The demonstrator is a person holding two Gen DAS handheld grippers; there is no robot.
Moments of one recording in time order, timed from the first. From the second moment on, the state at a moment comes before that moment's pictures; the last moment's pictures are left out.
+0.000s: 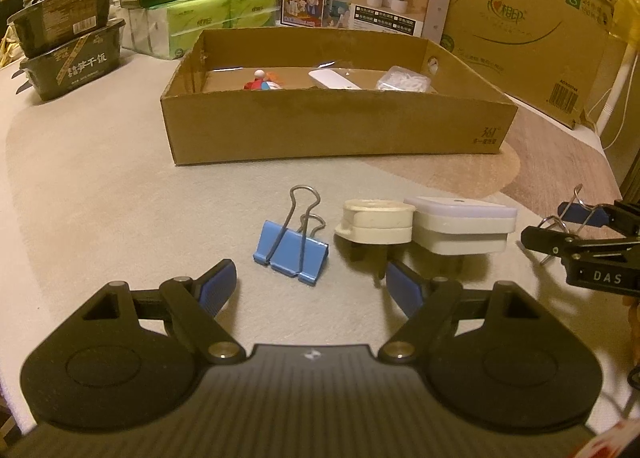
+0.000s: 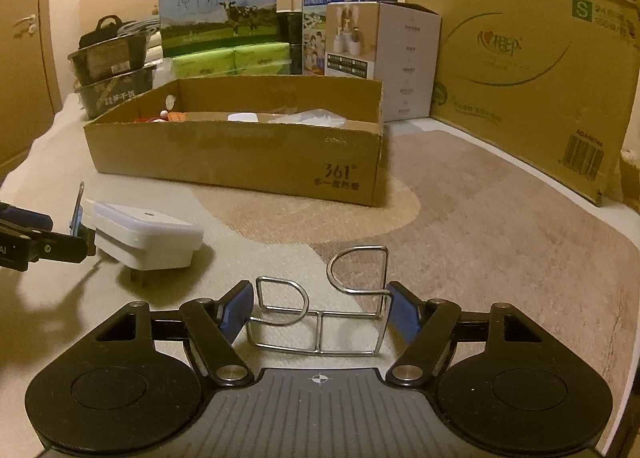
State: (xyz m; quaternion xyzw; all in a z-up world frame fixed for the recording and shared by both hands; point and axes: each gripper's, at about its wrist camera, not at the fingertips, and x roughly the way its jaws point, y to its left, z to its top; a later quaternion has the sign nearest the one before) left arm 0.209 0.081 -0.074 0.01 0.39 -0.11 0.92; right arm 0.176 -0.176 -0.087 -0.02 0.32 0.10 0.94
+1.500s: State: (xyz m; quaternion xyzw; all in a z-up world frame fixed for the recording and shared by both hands) left arm 0.206 0.084 -0.064 0.05 0.42 -0.11 0.90; right arm 0.165 -0.173 -0.059 0.01 0.32 0.08 0.94
